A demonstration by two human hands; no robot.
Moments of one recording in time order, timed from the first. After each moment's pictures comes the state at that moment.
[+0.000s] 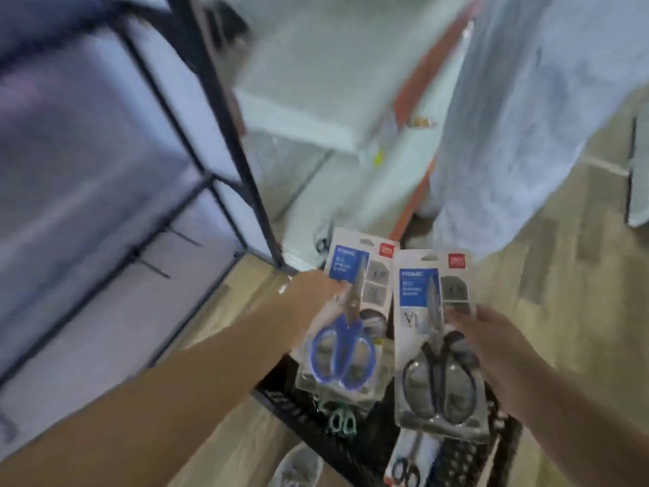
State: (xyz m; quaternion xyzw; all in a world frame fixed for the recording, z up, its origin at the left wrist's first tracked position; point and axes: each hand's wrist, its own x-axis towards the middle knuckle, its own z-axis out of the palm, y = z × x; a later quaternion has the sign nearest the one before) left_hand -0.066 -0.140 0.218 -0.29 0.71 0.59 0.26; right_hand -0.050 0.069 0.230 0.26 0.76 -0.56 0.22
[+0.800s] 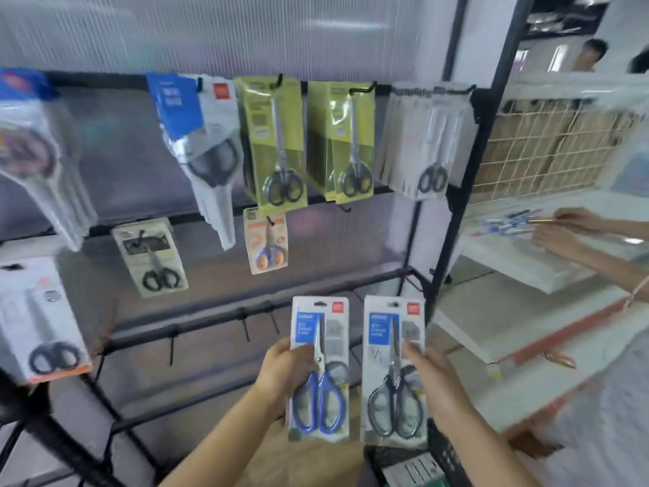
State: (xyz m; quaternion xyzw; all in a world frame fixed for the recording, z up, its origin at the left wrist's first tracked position) left_hand 0.288 -0.254 0.599 -0.42 0.52 0.71 -0.22; right_hand 0.140 -0.097 0.606 -0.14 0.71 -0.62 0.30
